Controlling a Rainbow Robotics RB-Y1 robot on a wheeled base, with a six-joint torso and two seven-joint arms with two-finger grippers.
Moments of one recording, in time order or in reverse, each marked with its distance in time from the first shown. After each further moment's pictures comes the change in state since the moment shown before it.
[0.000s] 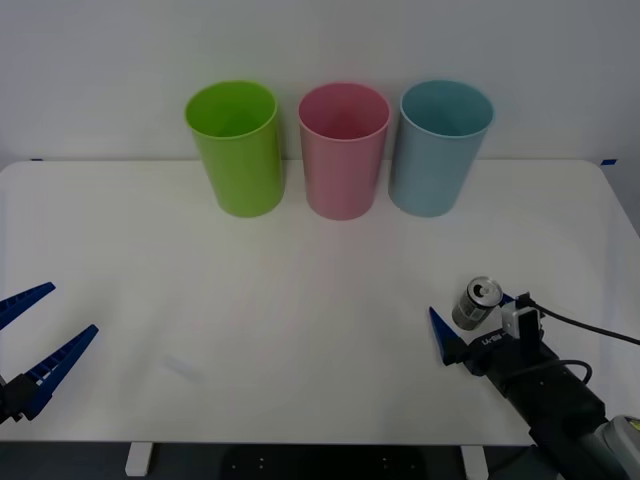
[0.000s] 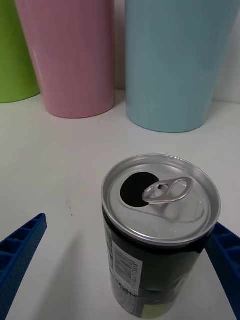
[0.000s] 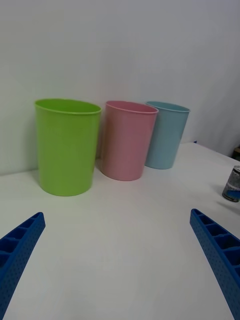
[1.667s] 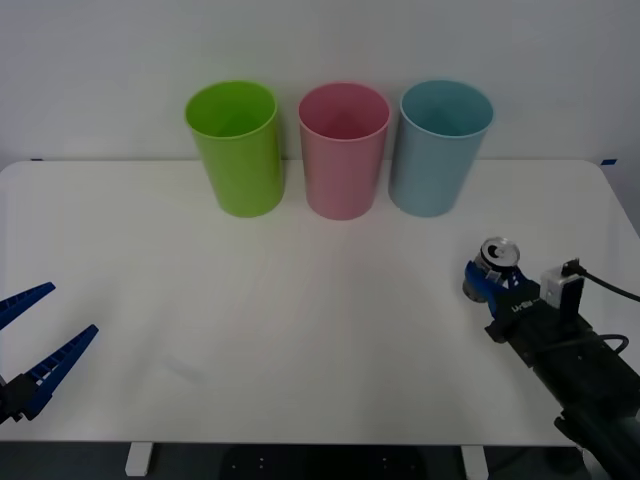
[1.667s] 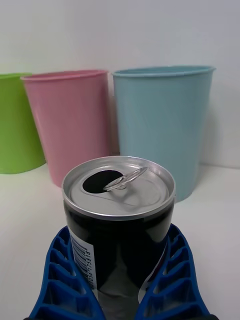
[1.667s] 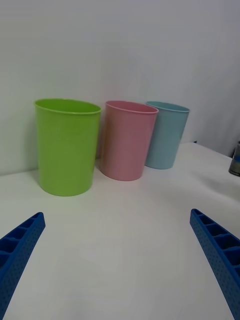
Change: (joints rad) right arm 0.009 0.000 -0.112 -0.165 0.015 -0.101 -0.143; left arm 0.000 0.000 0.000 0.000 0.000 0.000 0.000
